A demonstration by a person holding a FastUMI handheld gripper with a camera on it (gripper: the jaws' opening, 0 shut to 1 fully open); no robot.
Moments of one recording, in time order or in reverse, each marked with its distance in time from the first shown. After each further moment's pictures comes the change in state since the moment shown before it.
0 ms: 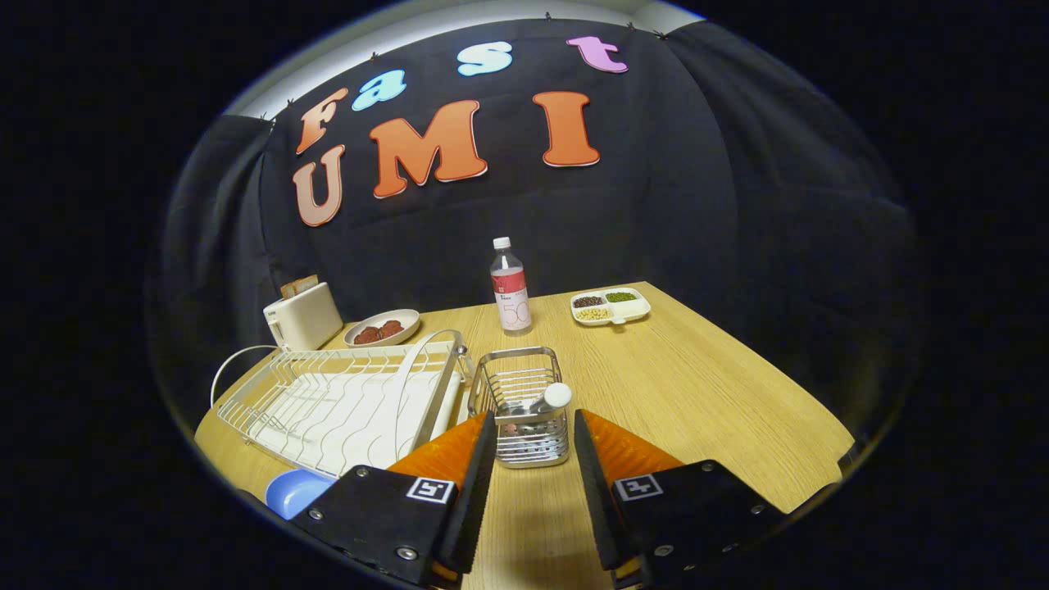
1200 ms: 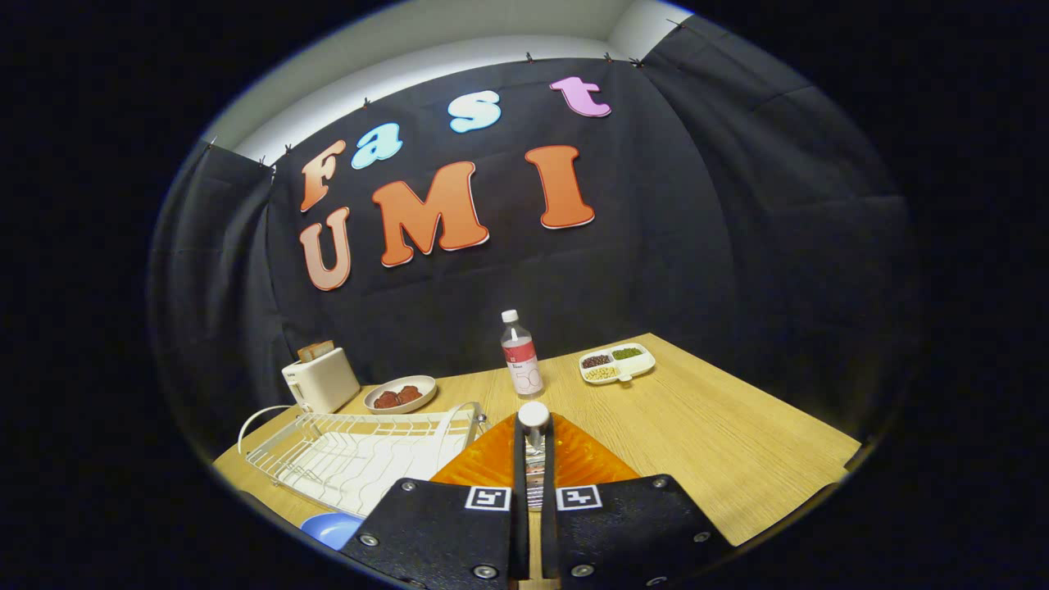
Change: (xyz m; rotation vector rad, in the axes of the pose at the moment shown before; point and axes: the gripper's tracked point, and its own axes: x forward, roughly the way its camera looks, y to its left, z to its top) arm -0.035 0.008 0.065 0.070 -0.208 0.033
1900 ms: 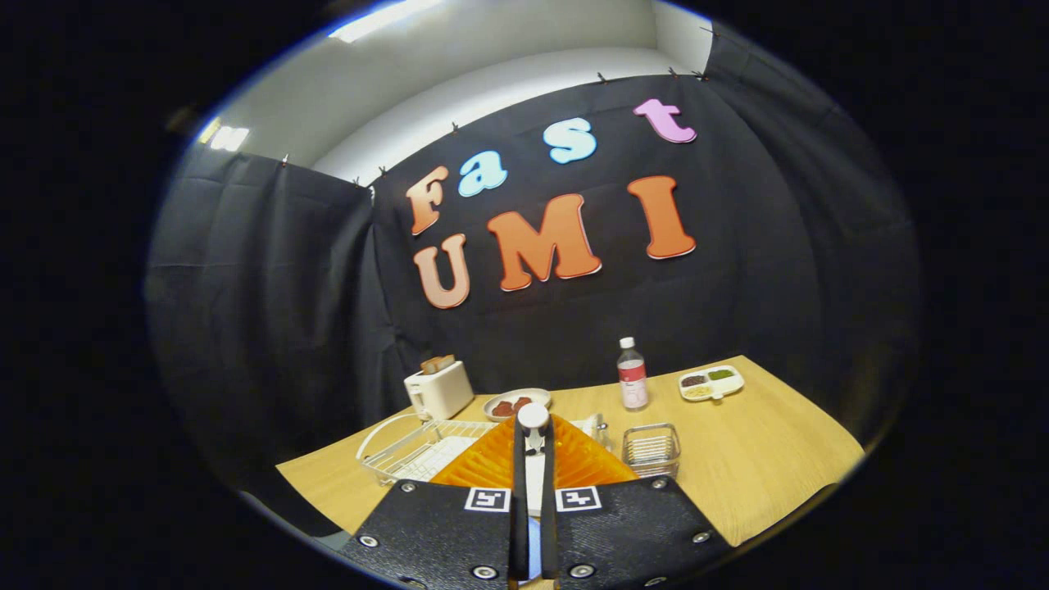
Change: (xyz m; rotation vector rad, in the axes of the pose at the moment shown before) arm -0.099 0.110 0.032 -0.013 -0.011 0.407
